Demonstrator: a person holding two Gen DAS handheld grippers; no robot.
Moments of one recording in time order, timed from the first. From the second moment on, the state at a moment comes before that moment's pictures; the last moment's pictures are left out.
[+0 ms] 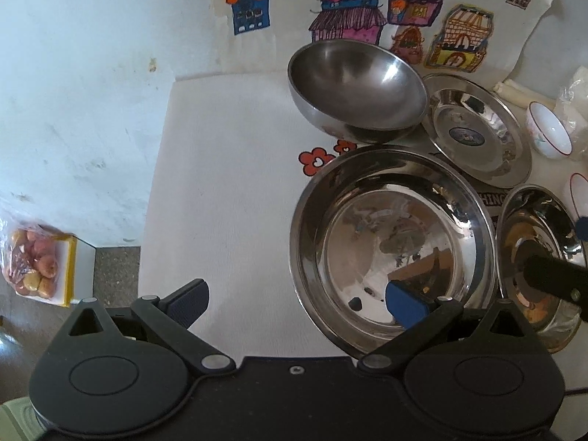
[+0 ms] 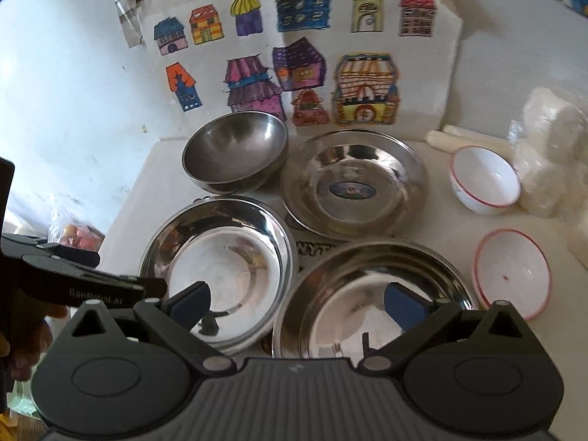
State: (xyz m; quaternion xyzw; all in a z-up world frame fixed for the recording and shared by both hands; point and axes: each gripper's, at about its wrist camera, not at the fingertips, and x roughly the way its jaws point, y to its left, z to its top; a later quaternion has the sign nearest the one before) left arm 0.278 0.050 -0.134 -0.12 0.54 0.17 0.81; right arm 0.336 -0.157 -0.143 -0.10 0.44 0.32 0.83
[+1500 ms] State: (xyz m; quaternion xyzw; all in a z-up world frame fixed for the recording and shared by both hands) left arm 0.256 0.069 -0.135 -0.23 0.50 0.23 0.80; right arm 0.377 -0.111 -0.177 -0.10 0.49 0.37 0.78
